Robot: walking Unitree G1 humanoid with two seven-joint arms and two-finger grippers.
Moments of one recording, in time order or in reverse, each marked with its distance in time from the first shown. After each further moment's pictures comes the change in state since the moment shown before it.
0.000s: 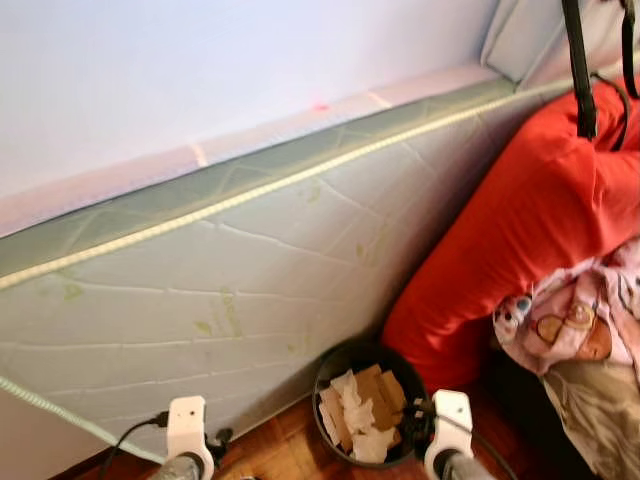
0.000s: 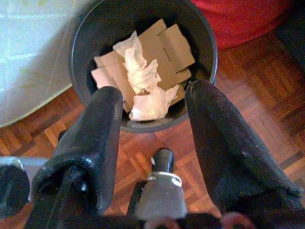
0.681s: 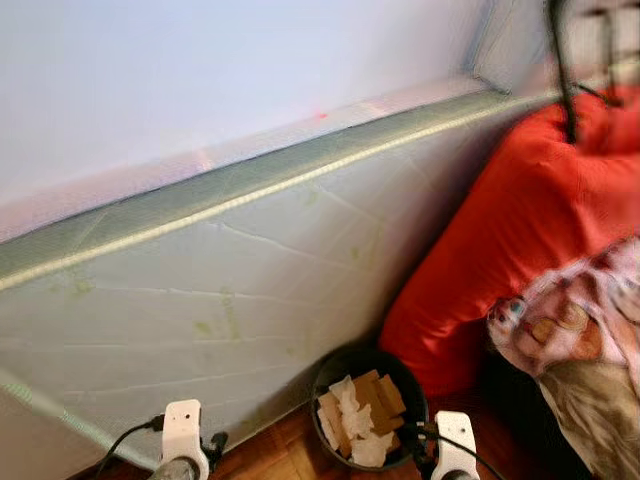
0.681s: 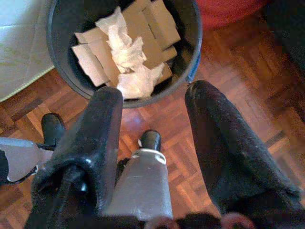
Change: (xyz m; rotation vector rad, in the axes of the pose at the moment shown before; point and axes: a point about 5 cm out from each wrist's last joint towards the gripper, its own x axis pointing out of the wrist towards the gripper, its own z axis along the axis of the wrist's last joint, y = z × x) left arm -0.001 0.008 -0.001 0.005 0.008 0.025; right arm -0.007 -0.011 -0.021 -0.037 0.079 -0.054
